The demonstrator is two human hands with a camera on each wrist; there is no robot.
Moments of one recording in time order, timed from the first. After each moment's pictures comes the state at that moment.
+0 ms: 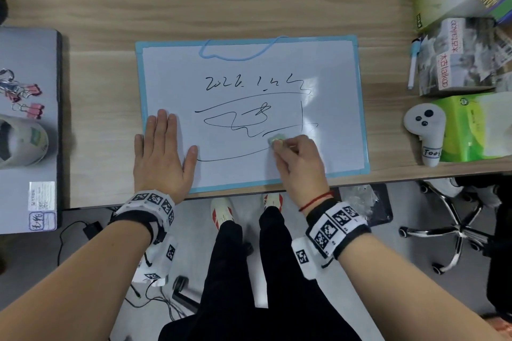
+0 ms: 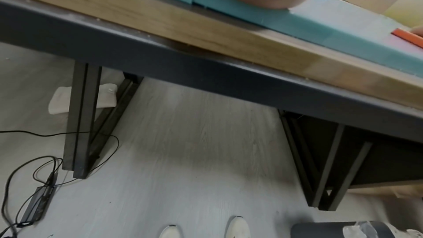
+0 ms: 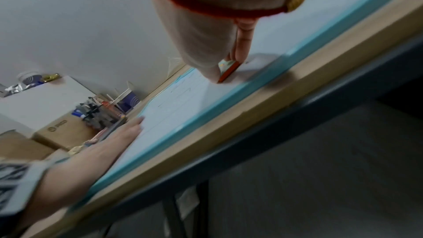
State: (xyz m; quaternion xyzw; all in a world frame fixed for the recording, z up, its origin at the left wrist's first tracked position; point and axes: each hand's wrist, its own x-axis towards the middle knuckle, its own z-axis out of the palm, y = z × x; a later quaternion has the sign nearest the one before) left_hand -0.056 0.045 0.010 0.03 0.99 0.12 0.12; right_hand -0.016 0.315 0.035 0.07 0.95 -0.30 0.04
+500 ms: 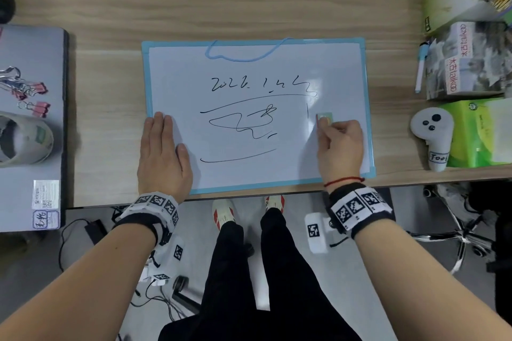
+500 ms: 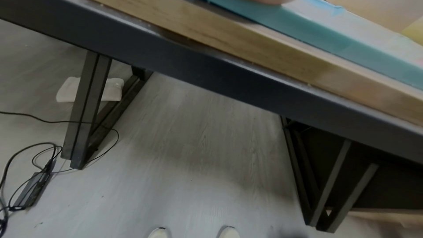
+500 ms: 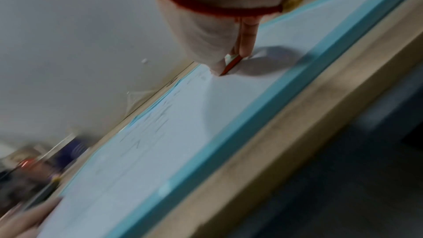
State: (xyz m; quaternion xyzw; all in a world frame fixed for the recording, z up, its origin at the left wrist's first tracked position) left_hand -0.057 0.044 0.007 -0.01 0.98 0.18 0.07; right_hand -0.049 0.359 0.031 0.24 0.92 -0.29 -0.05
